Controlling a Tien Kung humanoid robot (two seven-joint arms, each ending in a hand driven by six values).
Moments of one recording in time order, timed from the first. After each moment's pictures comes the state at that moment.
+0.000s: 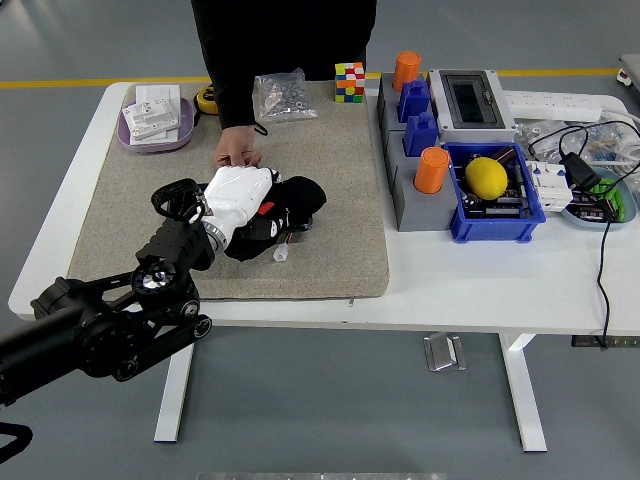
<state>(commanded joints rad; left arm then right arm) -0.76 0.22 -0.40 -1.09 1.92 0.34 0.43 0.11 -0.35 0.73 0.18 -0.70 0.14 -0.28</state>
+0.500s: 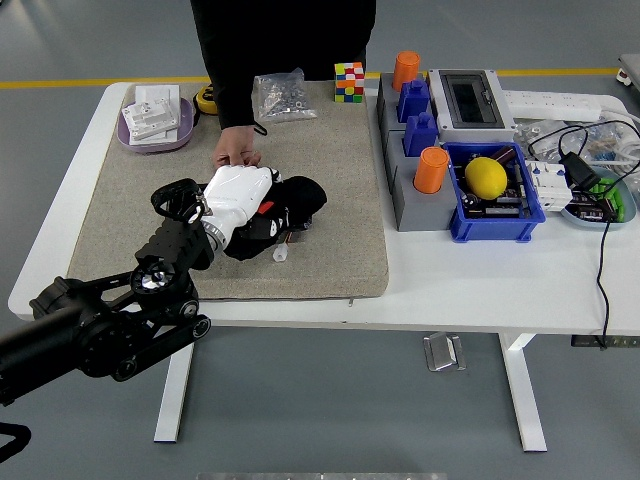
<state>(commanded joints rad) -0.75 0.22 -0.42 -1.06 1.92 0.34 0.43 0.10 -0.34 0.73 0.18 -0.69 0.14 -0.28</state>
